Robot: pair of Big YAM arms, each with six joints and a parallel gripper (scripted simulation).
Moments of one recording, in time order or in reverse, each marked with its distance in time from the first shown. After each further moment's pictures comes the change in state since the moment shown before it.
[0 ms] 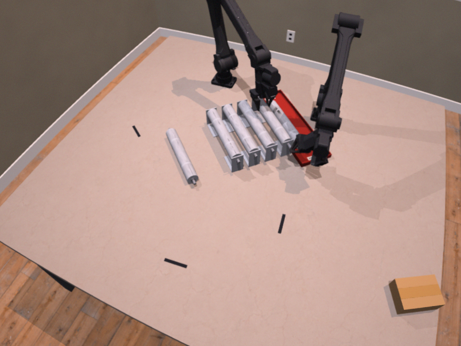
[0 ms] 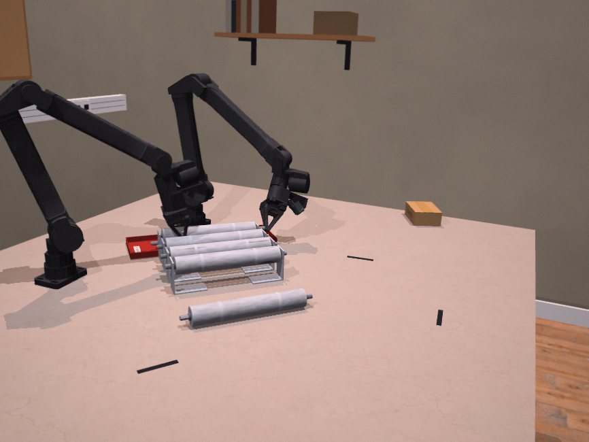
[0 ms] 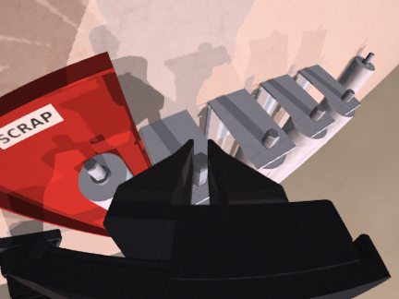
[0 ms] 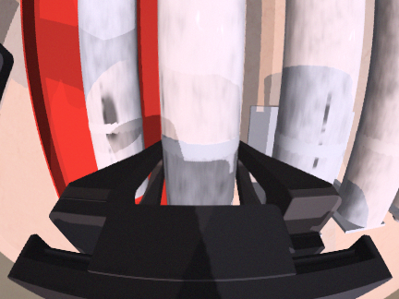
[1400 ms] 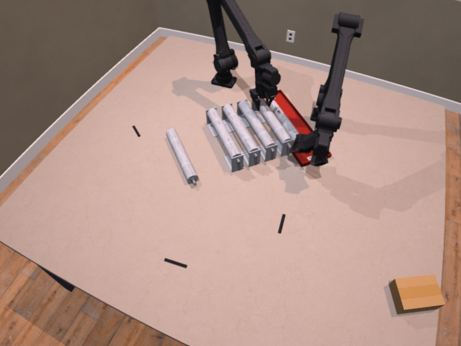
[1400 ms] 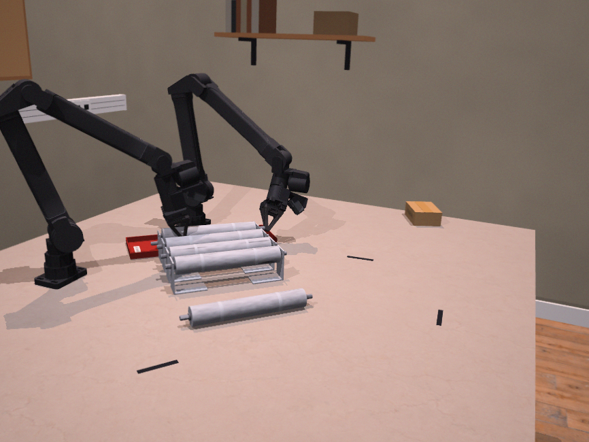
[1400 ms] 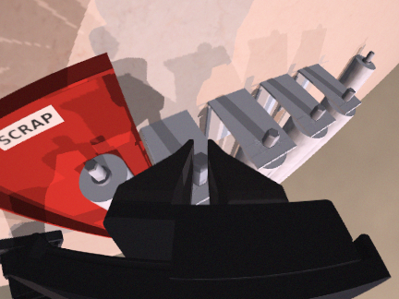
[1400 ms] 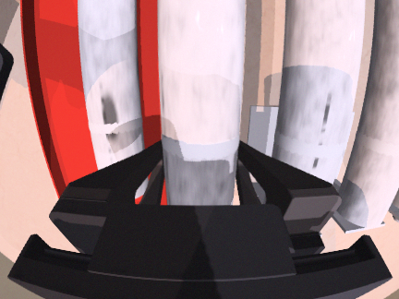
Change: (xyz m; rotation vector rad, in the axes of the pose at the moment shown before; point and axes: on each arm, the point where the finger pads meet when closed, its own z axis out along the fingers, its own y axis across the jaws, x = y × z) left arm 0.000 0.000 0.000 -0.001 -0.004 0.010; right arm 0.000 0.000 0.000 0.000 0.000 0.000
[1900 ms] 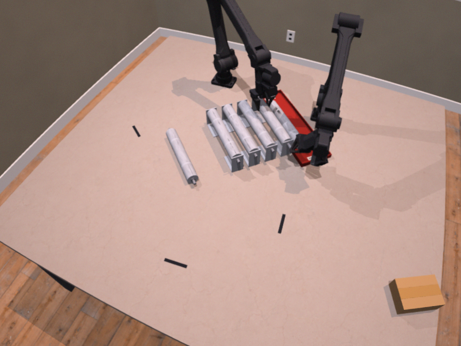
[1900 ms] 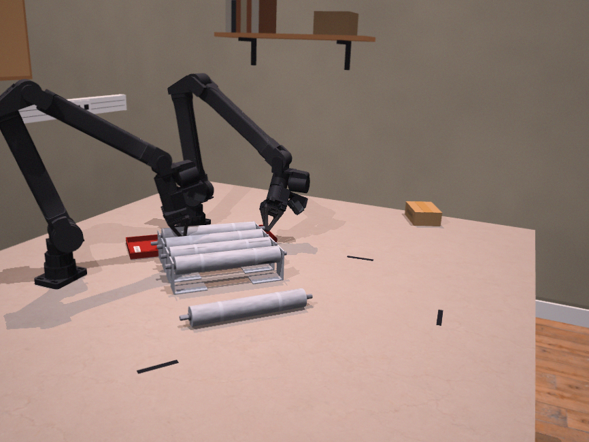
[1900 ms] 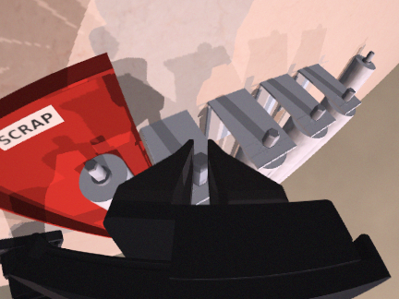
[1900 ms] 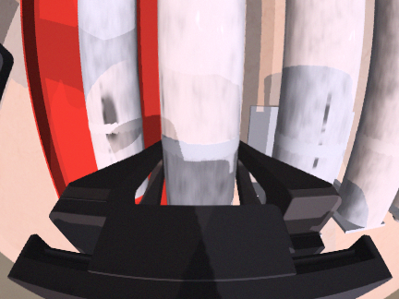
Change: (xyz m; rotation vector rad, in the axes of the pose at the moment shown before) left arm 0.000 0.000 0.000 0.000 0.000 0.000; right arm 0.000 0.000 0.000 0.000 0.000 0.000
